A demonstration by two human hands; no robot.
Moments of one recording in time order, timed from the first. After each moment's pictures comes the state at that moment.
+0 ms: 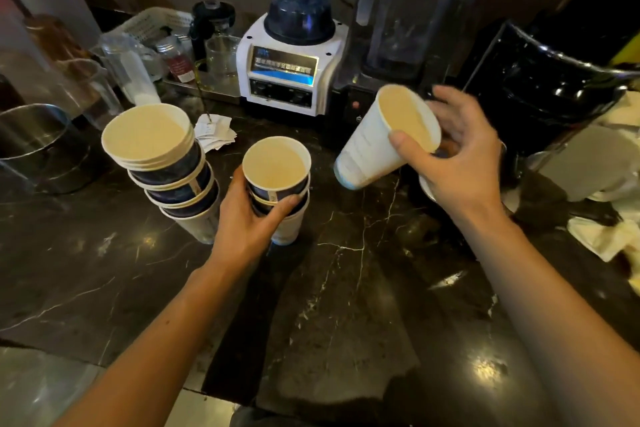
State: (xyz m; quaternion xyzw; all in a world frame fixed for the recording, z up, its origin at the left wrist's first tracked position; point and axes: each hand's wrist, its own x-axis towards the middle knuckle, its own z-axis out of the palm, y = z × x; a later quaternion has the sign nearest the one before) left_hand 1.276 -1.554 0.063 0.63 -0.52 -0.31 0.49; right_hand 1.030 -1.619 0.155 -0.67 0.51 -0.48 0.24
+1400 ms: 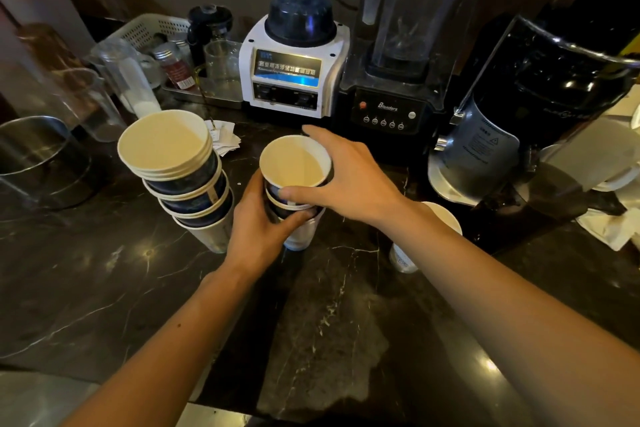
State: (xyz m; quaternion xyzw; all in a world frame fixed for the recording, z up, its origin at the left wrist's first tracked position) left_hand 1.294 -1.562 0.051 0.61 -0.55 -0.32 0.47; right_hand 1.142 -1.620 0.132 -0.81 0.48 -0.20 0.29
